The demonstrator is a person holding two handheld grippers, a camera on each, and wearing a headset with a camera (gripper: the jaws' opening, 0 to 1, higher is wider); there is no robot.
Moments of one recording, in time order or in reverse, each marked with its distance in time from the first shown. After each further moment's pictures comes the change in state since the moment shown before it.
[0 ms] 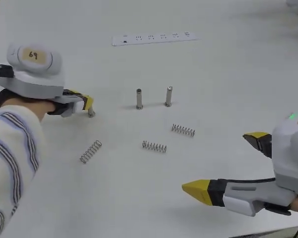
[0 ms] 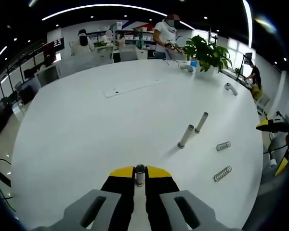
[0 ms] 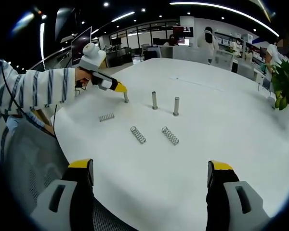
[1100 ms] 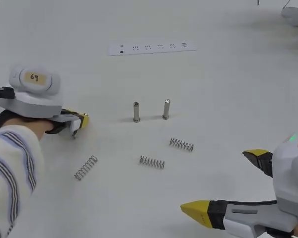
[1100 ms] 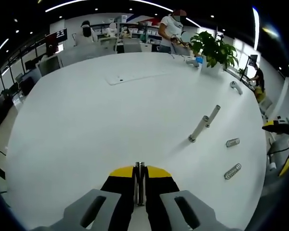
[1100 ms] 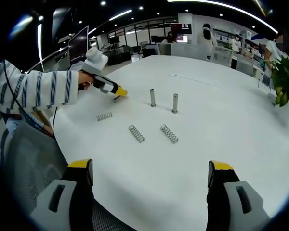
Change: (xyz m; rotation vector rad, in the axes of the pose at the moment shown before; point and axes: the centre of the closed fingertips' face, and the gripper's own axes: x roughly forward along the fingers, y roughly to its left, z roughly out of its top) left arm 0.018 0.017 -0.017 -0.047 0.065 0.006; right arm 0.005 -0.002 -0.002 0.023 0.020 0.001
